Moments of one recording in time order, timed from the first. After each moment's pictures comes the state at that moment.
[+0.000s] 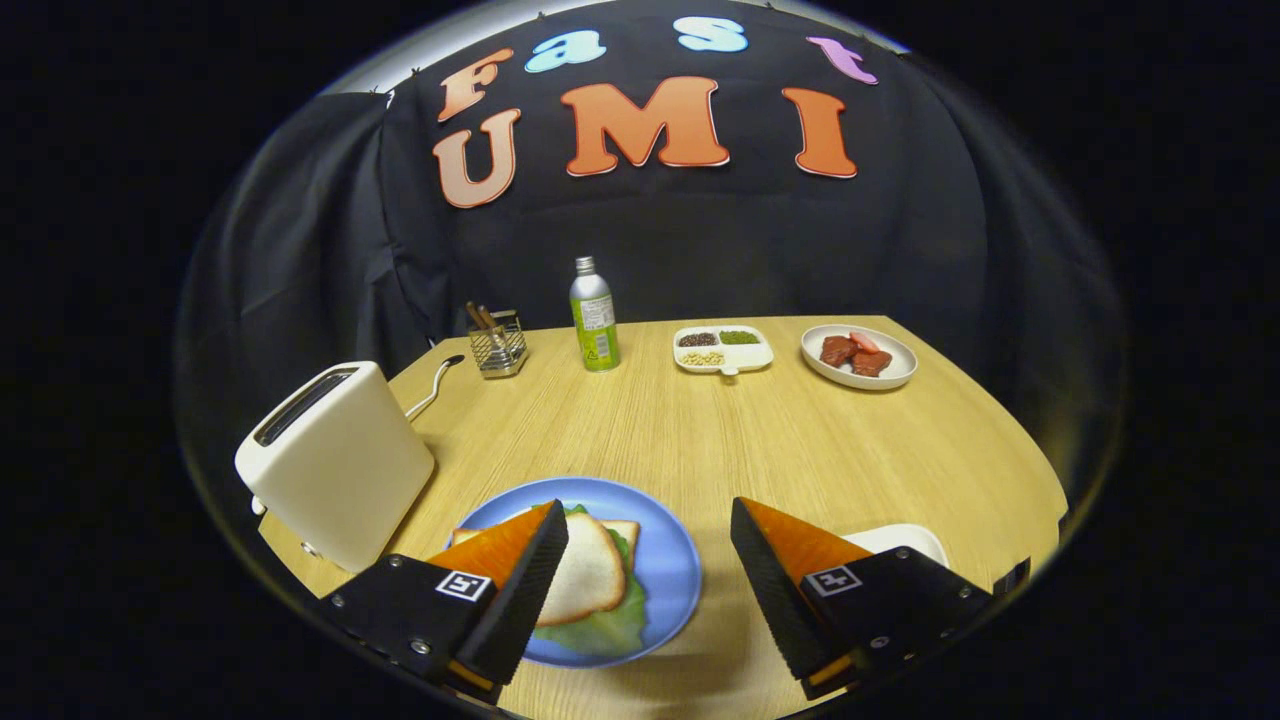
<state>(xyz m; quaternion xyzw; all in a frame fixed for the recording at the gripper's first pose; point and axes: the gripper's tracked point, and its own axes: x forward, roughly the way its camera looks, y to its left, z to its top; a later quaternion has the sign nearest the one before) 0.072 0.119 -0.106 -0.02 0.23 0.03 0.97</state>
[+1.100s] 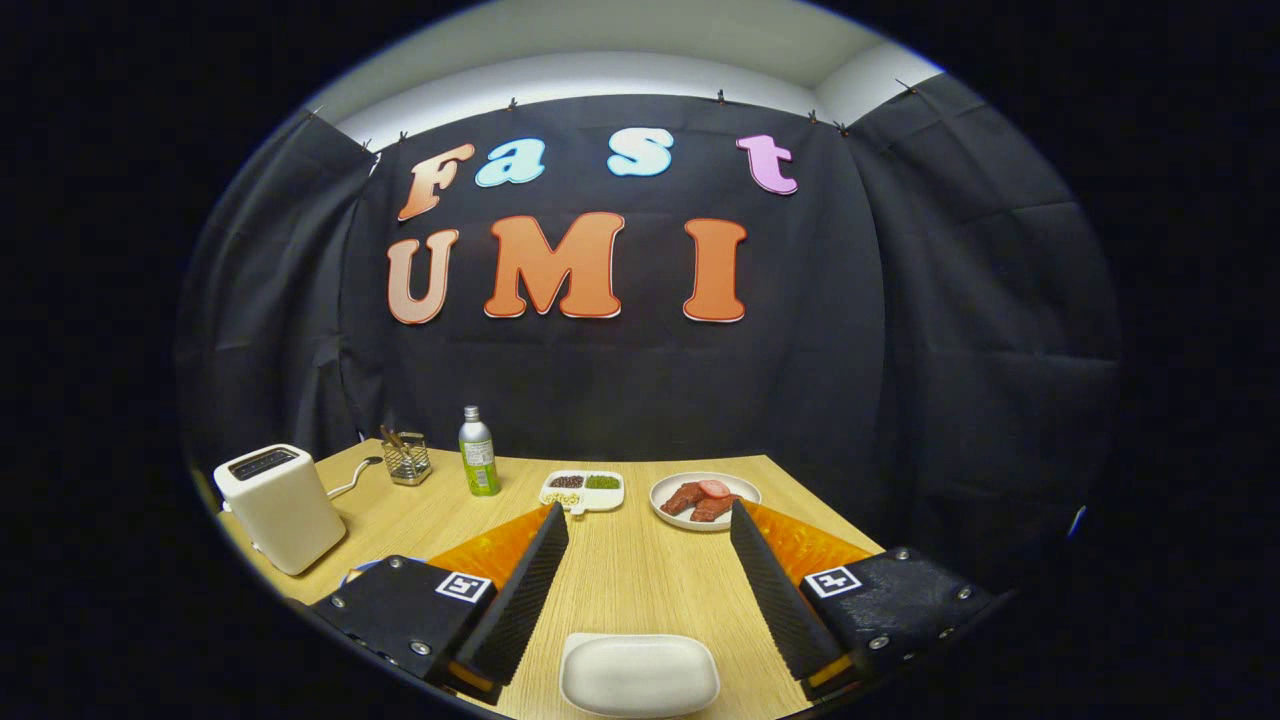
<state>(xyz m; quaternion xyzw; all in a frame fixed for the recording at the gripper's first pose) 0.055 -0.040 0.029 -0.06 0.02 -0.04 1.00</state>
